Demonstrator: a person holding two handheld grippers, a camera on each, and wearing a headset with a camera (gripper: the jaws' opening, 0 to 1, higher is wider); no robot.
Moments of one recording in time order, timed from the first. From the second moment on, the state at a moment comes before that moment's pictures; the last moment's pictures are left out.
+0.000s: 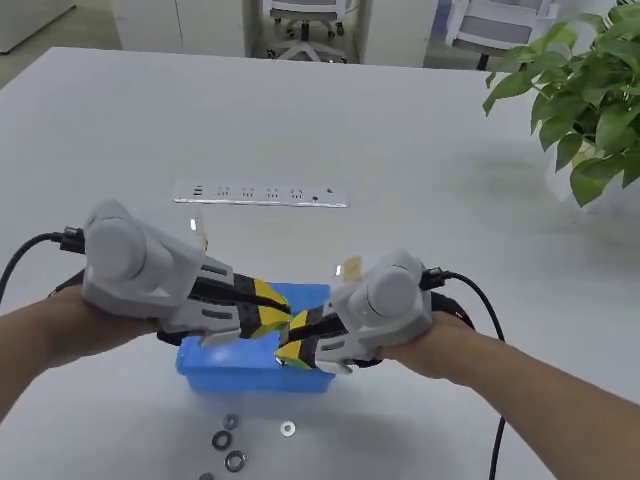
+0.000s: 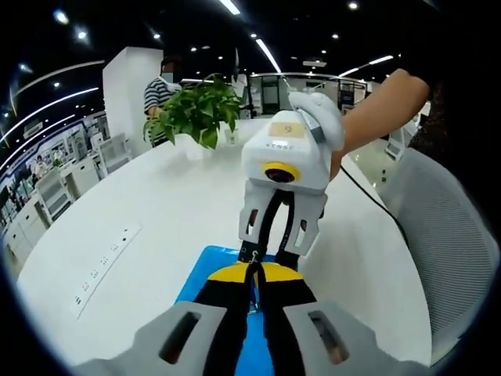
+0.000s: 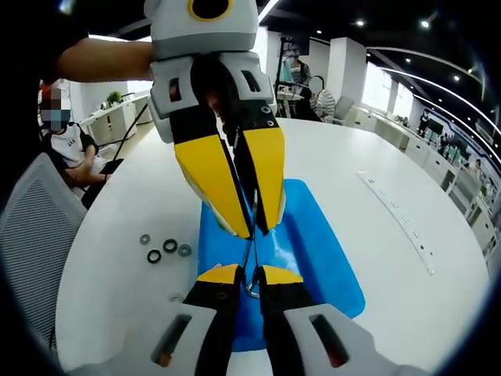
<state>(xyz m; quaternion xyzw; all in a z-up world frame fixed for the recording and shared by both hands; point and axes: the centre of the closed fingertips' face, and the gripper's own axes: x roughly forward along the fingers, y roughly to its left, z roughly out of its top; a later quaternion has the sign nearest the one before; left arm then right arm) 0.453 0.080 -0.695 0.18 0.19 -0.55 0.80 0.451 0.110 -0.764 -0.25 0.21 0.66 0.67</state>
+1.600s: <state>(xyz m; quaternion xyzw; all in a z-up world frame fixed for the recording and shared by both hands) 0.397 0.070 -0.620 0.19 0.16 -0.51 0.83 0.408 0.032 -0.683 -0.21 0.18 0.56 0.78</state>
